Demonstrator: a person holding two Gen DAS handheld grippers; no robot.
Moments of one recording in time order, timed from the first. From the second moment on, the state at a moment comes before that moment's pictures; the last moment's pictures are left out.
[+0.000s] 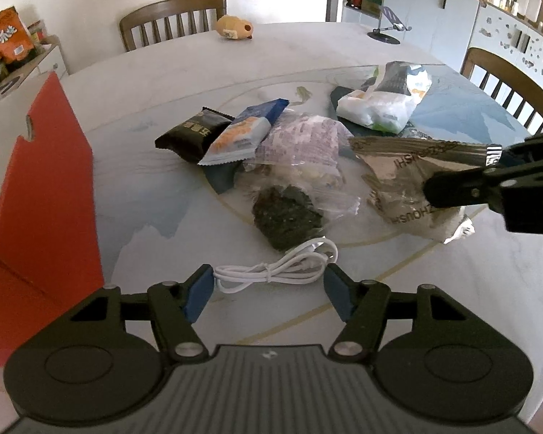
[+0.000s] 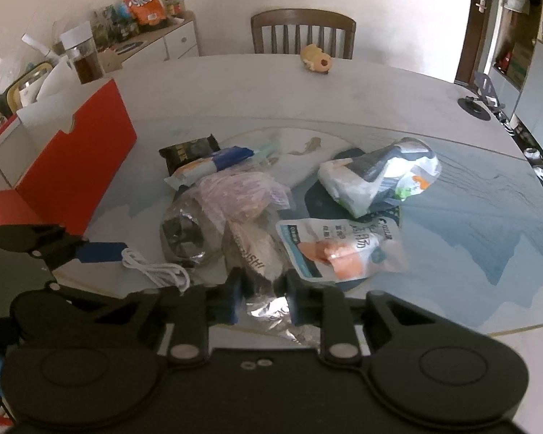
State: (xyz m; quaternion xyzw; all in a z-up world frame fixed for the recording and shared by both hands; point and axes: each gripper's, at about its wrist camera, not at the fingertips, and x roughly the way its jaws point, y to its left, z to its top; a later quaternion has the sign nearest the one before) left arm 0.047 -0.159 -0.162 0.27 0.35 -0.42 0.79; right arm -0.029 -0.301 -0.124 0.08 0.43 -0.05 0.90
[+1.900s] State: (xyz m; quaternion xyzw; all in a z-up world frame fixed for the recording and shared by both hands) left arm 0.079 -0.098 0.006 0.20 0.36 -0.39 0.82; right arm -0.017 -0.252 0.013 0.05 0.41 0.10 0.91
